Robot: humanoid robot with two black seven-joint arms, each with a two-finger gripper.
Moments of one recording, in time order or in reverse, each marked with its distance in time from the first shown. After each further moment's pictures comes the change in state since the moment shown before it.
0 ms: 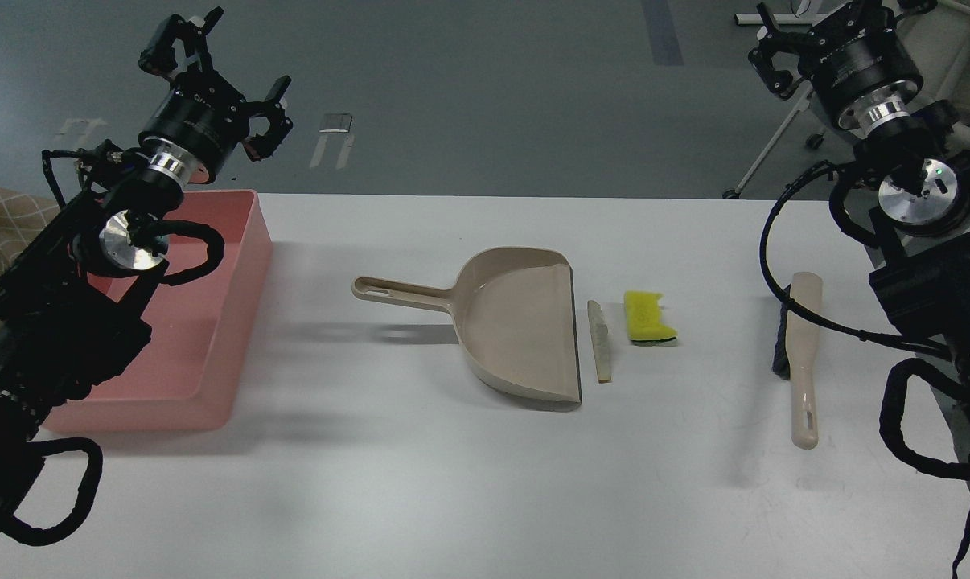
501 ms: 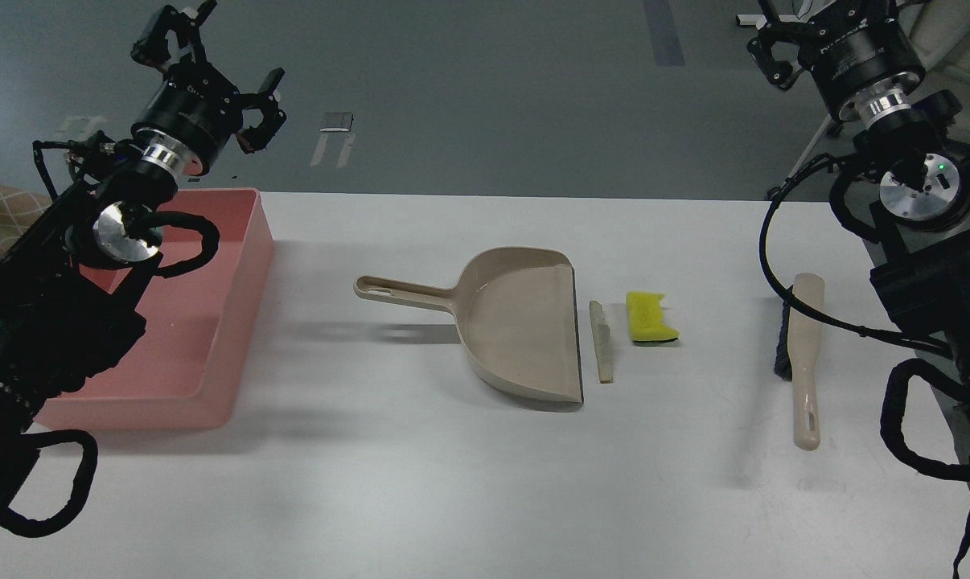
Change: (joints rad) left arm -0.030 0.016 0.013 0.014 0.006 0.008 -0.002; right arm -0.003 -0.002 -0.001 0.028 0.000 0.000 0.000
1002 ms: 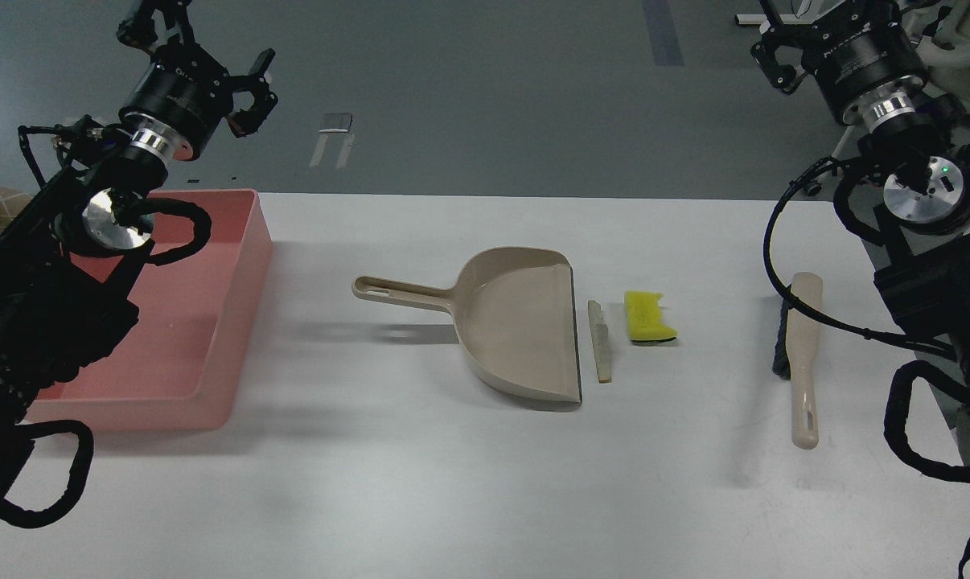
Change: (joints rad) left arm -0.006 0.004 -0.029 0.004 -0.007 0.003 -0.013; right arm -0.003 -0.017 -0.001 -0.001 -0.002 0.000 -0.004
